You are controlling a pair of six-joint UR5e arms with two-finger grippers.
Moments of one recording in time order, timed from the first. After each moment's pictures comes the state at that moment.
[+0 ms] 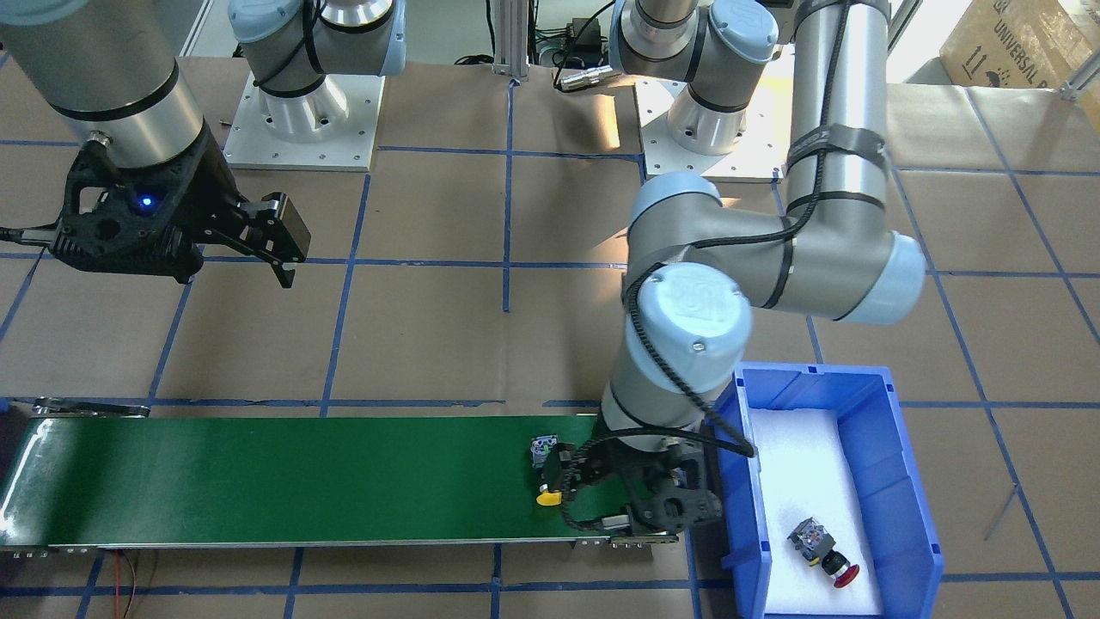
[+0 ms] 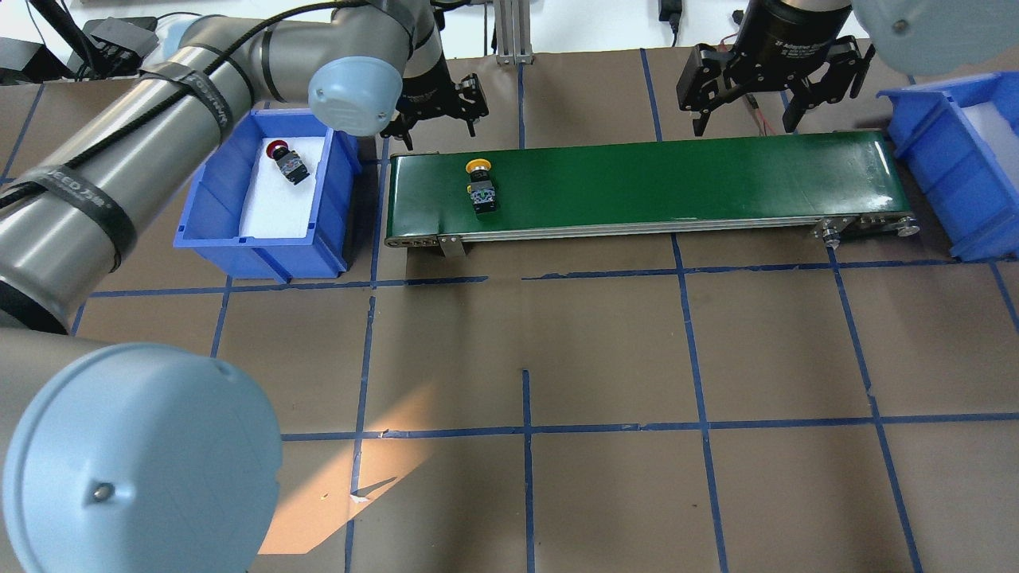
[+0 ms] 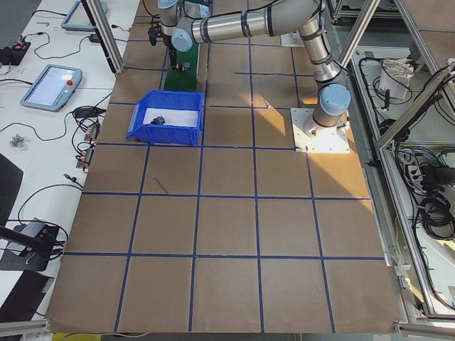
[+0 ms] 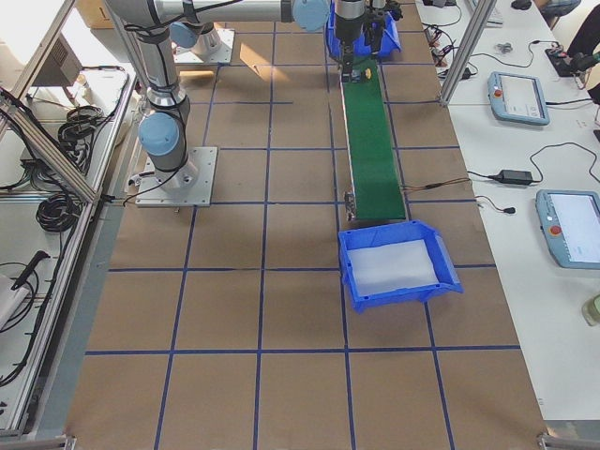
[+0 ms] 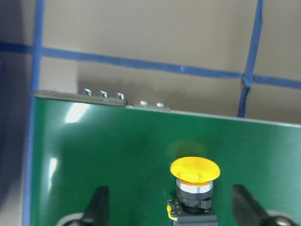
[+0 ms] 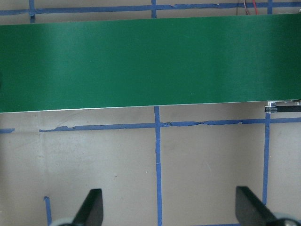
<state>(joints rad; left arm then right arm) -1.71 -2.14 -1.26 -1.18 1.55 -0.33 1.58 -1.44 1.43 -1.61 -1.59 0.03</state>
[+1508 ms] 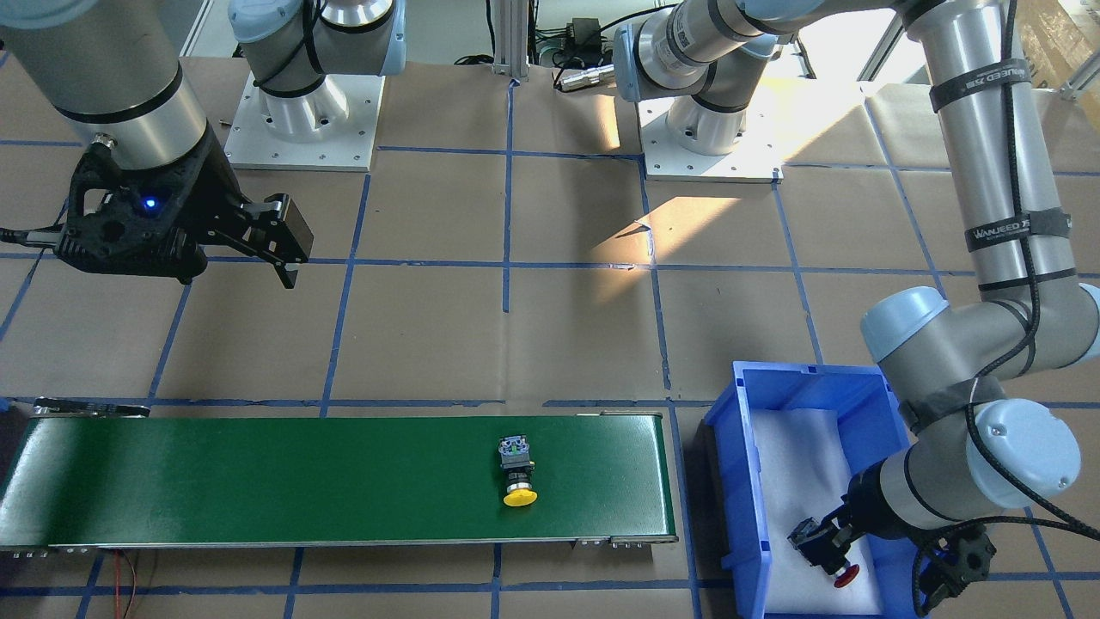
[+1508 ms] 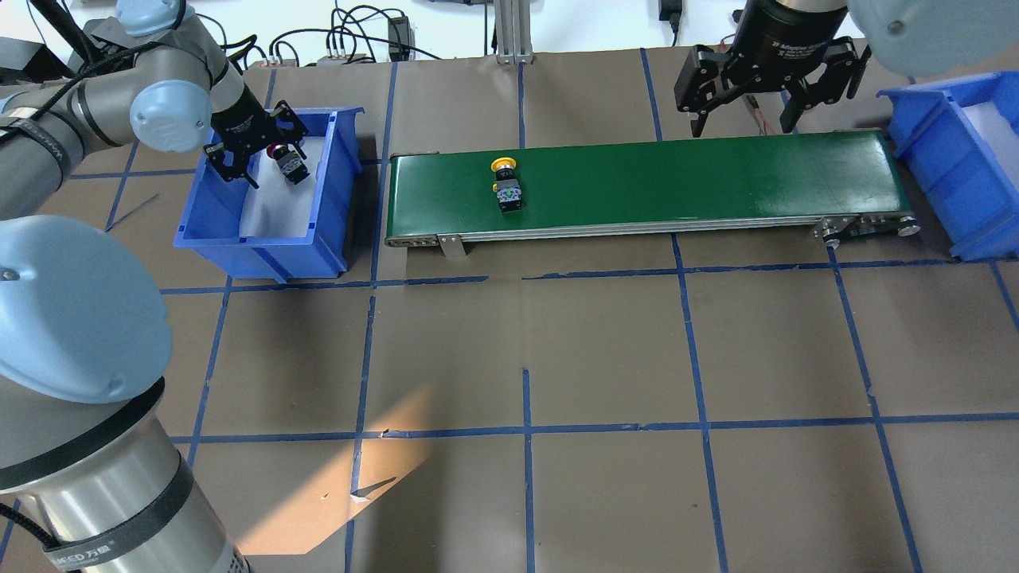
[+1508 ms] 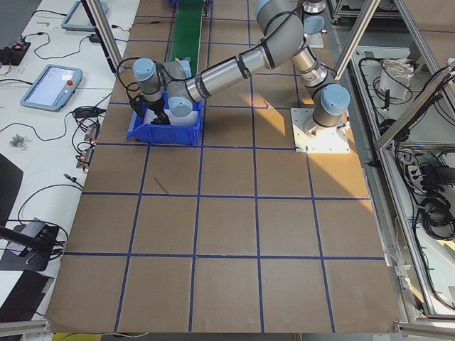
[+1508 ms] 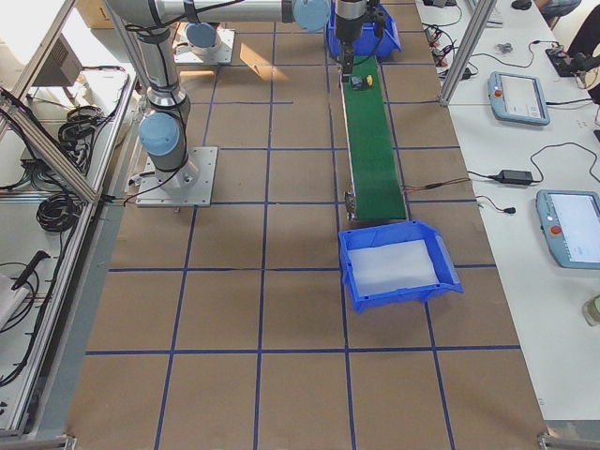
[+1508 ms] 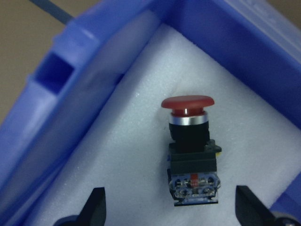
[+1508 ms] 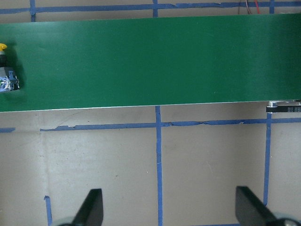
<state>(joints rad) -1.35 -2.26 -1.33 -1.11 1.52 -0.38 1.59 -1.43 1.43 -1.61 -1.59 0.03</state>
